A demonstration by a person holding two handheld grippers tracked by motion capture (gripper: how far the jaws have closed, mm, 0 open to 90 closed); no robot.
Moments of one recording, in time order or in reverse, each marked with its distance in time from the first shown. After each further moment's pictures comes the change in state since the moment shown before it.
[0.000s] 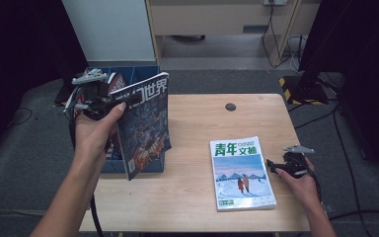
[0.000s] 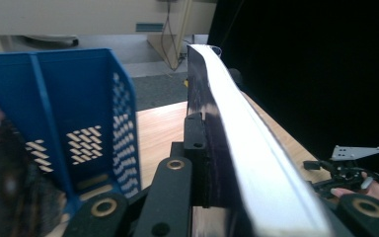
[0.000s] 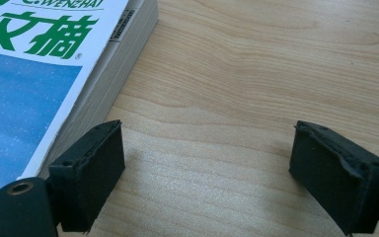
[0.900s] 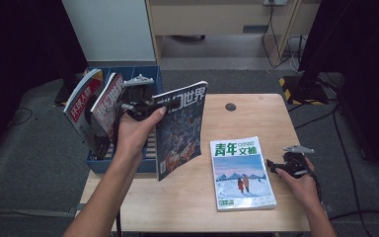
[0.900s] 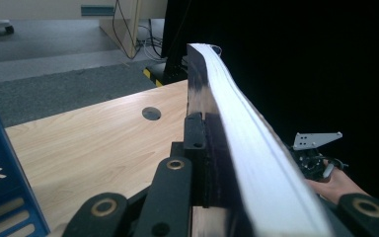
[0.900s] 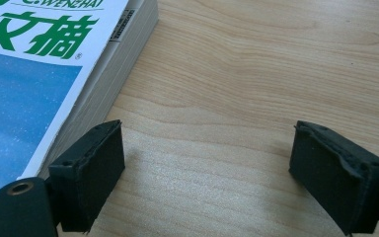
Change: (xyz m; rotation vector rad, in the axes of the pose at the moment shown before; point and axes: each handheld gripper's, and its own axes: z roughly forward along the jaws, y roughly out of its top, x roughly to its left) left arm -0.047 -0.010 0.076 0.056 -0.167 0.029; right arm 0.000 0.000 0.000 0.000 0.000 -0.001
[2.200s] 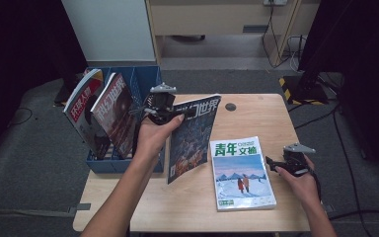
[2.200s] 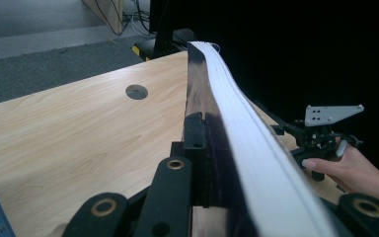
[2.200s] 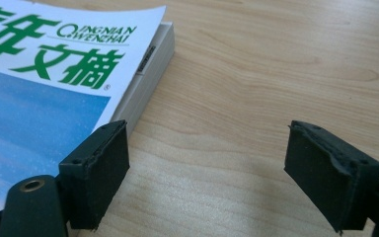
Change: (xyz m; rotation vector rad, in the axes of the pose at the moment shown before) left arm -0.006 -0.019 0.053 0.092 -0.036 0.011; right arm 0.005 0.007 -0.006 -0.076 0.019 -0.024
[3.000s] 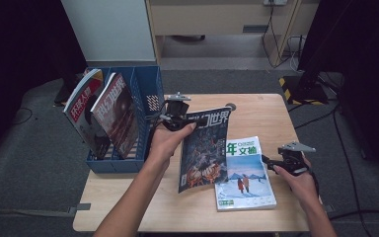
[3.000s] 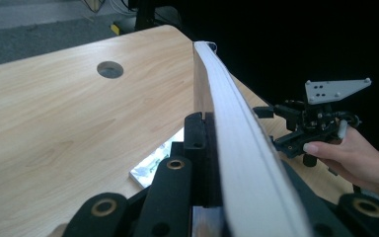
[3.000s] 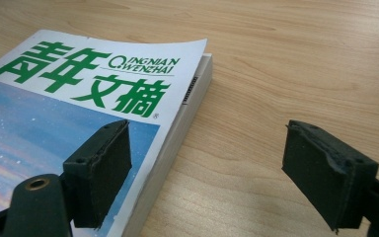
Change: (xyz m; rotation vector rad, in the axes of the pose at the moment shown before) left arm -0.004 -0.018 0.042 0.073 -0.063 0.001; right arm 0.008 0.009 -0.004 -0.061 0.103 0.019
